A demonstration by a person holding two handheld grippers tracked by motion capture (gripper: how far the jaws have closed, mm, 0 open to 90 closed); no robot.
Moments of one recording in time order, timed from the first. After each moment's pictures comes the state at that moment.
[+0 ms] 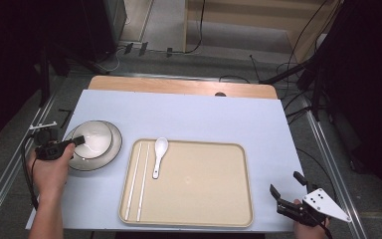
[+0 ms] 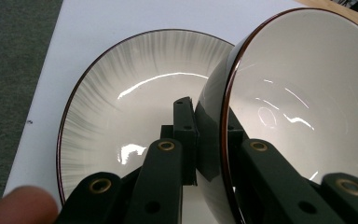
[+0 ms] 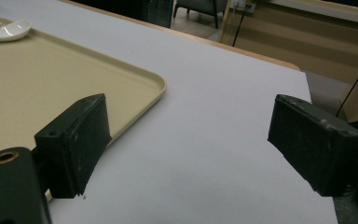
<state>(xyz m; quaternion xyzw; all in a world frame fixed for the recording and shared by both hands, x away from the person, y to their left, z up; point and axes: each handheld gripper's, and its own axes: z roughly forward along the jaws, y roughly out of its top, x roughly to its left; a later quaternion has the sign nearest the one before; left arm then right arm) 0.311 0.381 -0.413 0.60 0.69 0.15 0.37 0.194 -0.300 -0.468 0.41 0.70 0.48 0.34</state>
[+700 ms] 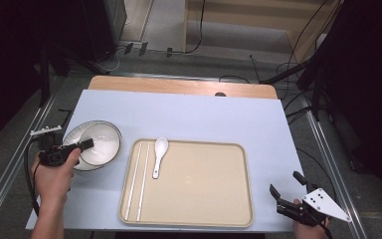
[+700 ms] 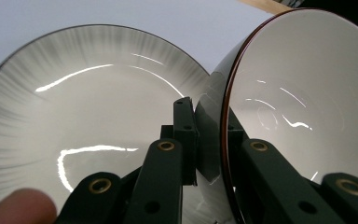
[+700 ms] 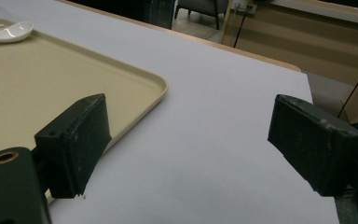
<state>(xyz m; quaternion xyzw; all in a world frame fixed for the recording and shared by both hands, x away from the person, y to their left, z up) 0.289 0.349 -0.396 0.63 0.65 0.12 0.41 0.195 -0.300 -0.467 0.41 0.70 0.48 0.34</state>
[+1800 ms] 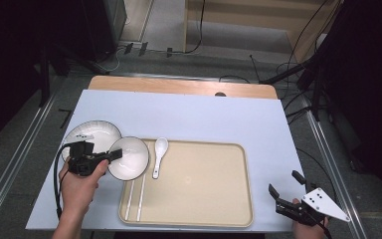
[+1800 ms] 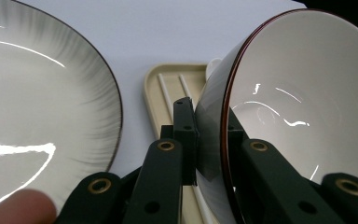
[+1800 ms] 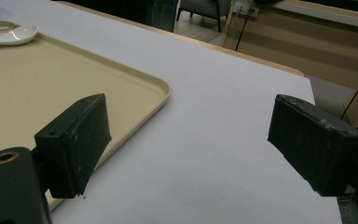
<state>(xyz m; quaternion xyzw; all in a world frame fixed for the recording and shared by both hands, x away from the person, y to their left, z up) 0.272 0.278 -0.396 0.69 0.58 0.07 0.43 0.195 -0.297 -0.465 0.40 0.70 0.48 0.34</state>
